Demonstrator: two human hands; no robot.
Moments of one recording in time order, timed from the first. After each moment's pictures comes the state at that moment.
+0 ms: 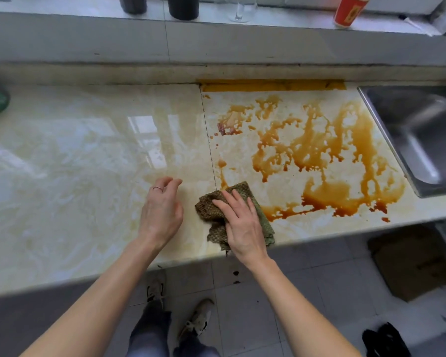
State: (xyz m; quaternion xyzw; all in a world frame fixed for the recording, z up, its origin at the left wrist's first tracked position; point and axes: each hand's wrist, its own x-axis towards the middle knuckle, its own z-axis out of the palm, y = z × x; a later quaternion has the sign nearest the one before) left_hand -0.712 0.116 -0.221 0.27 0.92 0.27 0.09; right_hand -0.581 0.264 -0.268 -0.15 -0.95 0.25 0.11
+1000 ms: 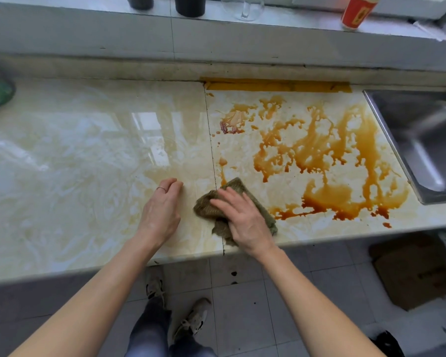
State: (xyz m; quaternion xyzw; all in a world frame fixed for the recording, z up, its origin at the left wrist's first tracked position) left_hand -0.707 0.116 -0.221 0.26 0.93 0.23 0.15; right_hand -0.582 0.293 -0.271 -0.03 -0.96 0.25 0.08
